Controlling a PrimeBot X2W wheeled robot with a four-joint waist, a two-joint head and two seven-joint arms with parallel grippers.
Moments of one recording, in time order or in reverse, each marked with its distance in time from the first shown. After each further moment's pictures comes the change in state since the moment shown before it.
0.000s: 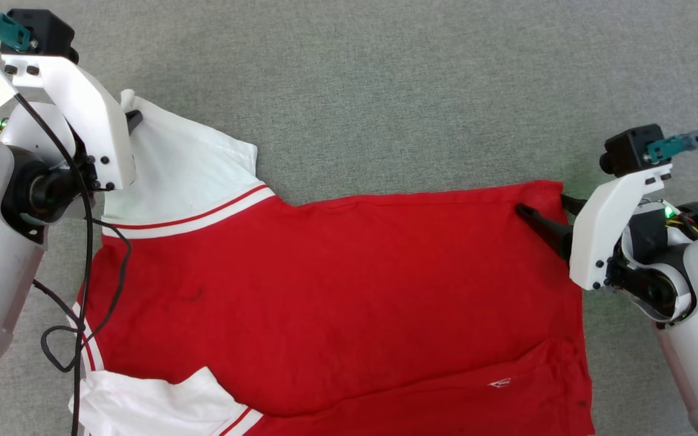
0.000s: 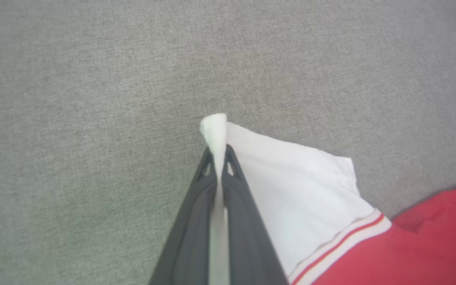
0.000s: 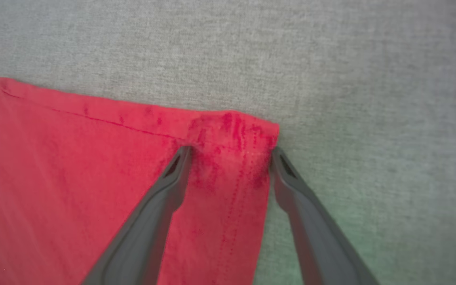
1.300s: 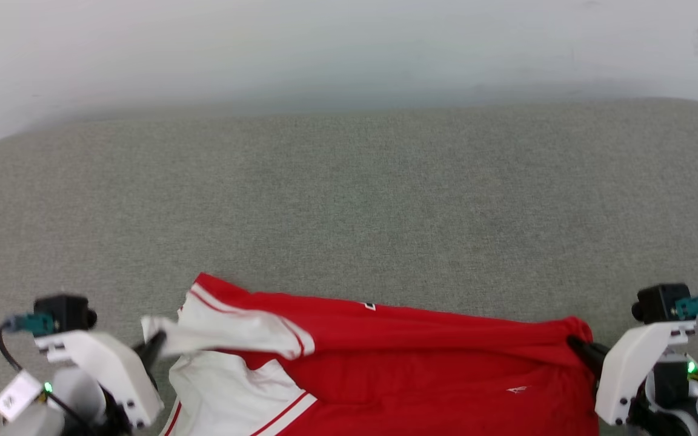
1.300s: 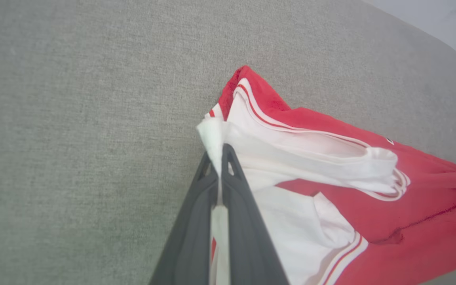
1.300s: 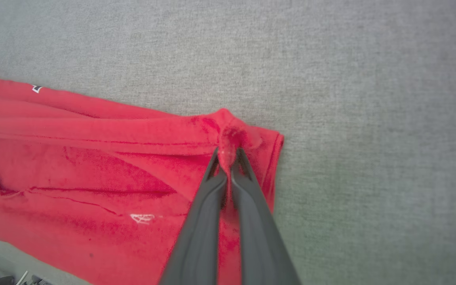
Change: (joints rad) left arm 0.732 0.023 0.124 -0.255 -0.141 0.117 -0.397; right arm 0.390 0.011 -0.166 -0.035 -0.023 0.001 -0.145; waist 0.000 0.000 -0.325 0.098
